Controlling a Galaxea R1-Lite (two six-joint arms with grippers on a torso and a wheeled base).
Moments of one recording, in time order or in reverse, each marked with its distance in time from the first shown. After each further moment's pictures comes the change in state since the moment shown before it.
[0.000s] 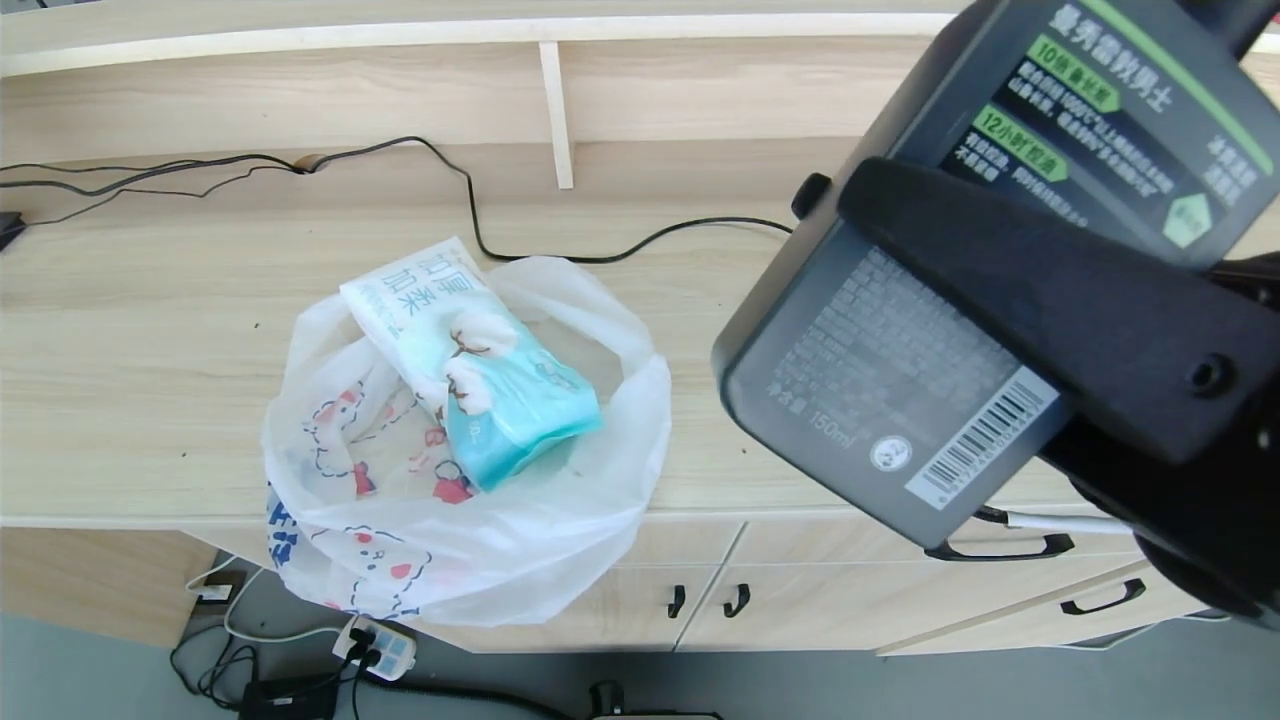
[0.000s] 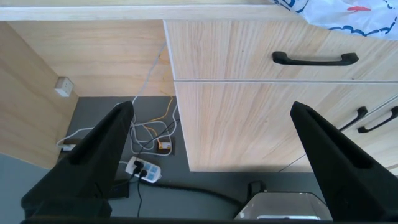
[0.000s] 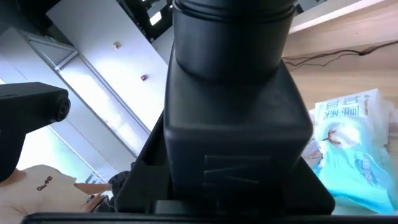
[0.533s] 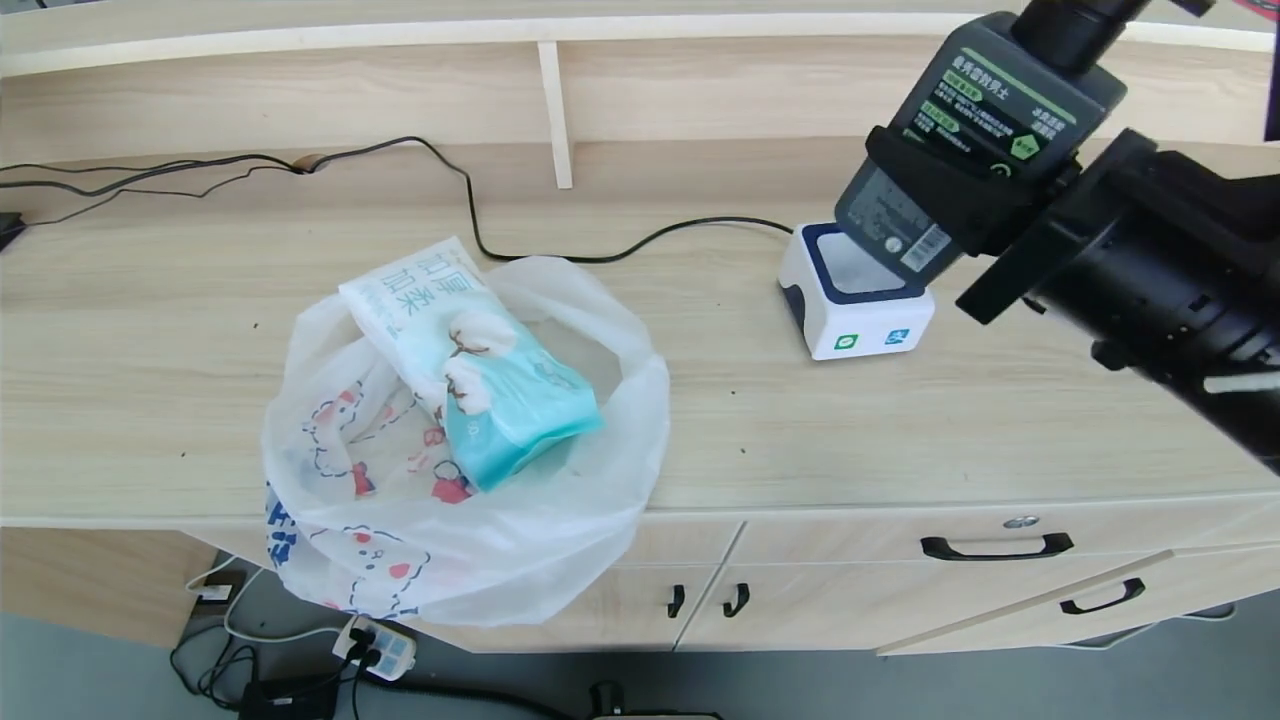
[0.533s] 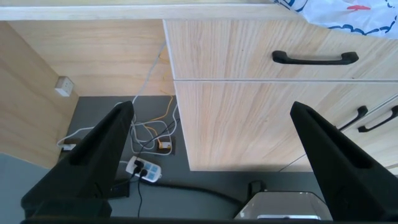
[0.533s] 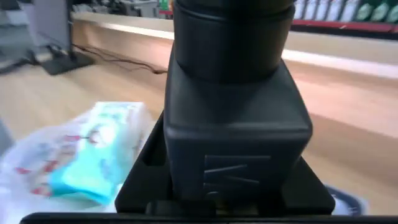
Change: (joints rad) left arm 0.001 0.000 0.000 0.003 0.000 0.001; right arm -0.382 0.063 -0.154 0.152 -0.127 -0.663
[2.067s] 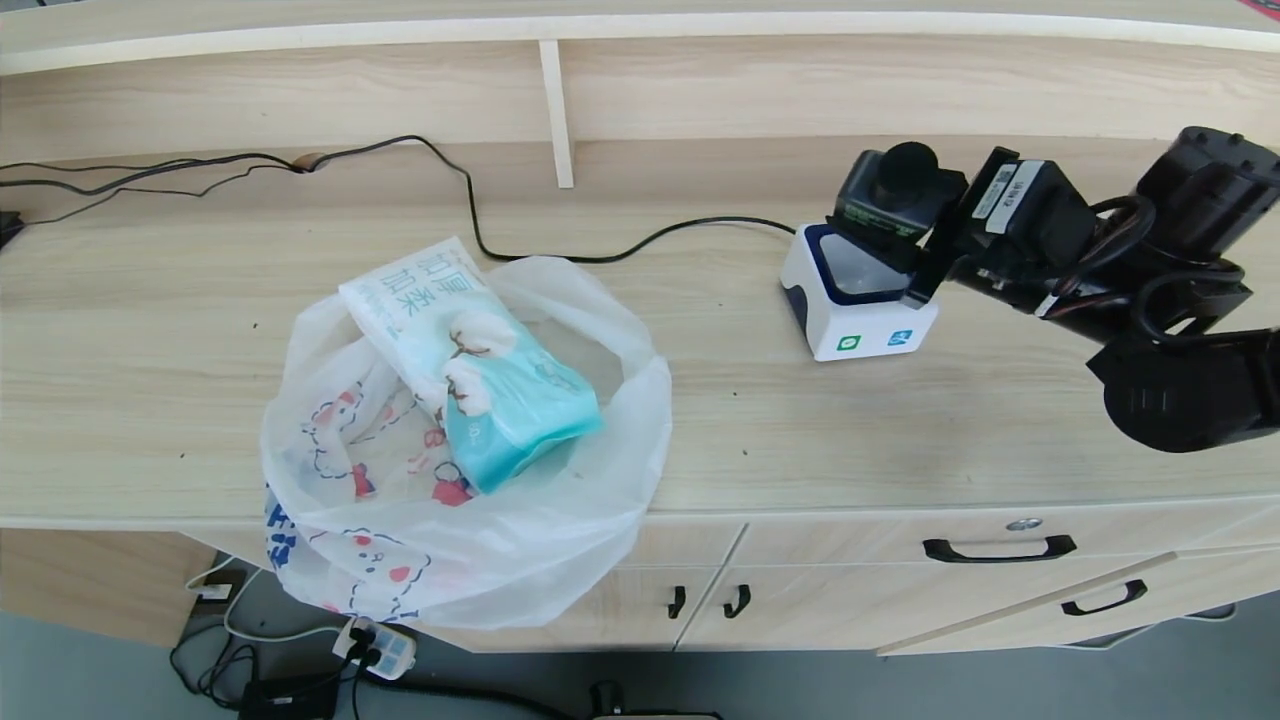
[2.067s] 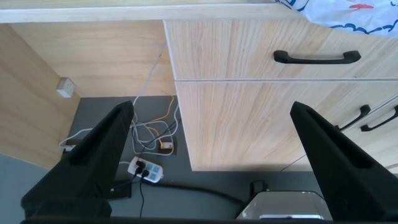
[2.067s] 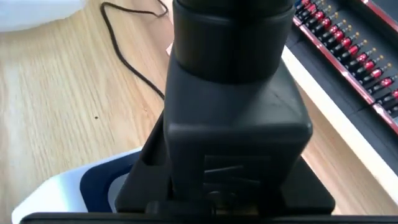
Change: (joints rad) left arm 0.000 0.000 0.000 0.000 -0.001 0.011; right arm -0.354 0.367 -0.342 0.050 0.527 -0.624
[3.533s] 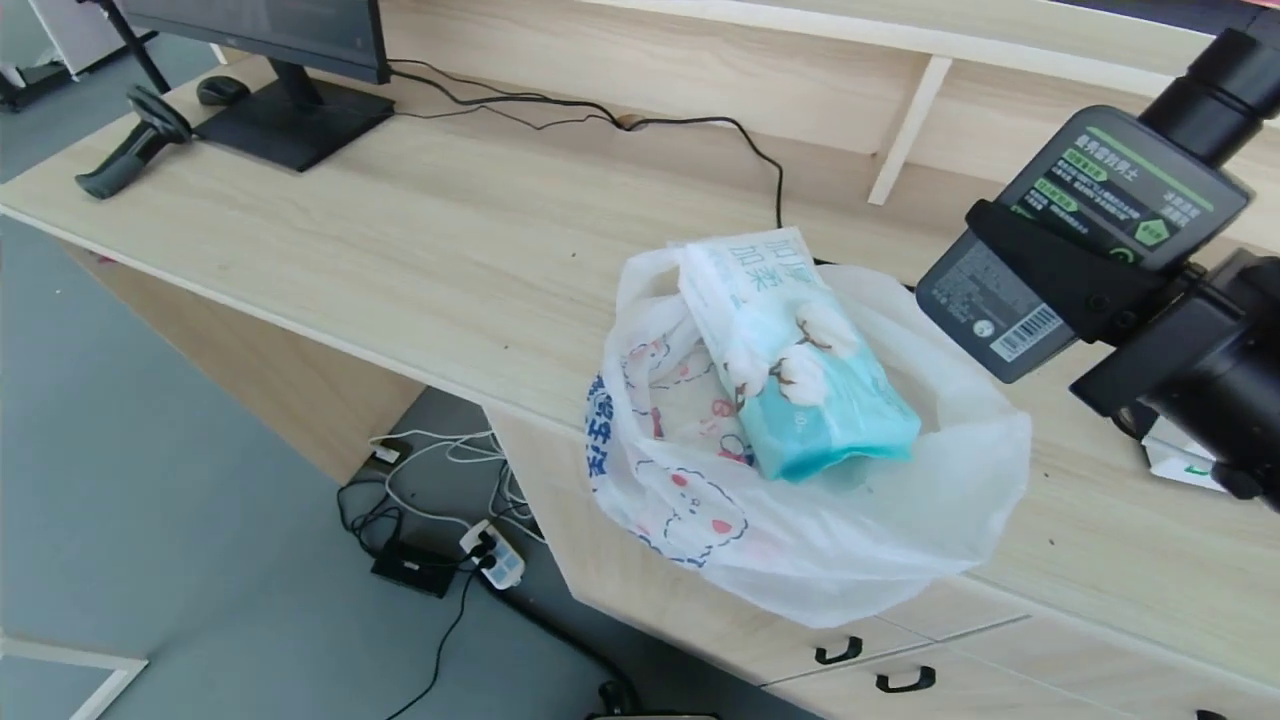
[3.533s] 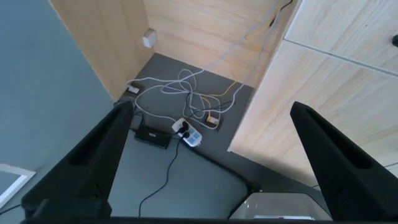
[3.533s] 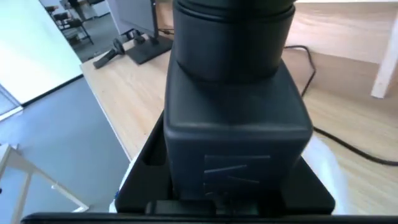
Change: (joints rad) left arm 0.000 0.000 0.000 0.000 0.000 -0.037; right arm 0.454 -0.551 0.593 -0.043 -0.808 0.845
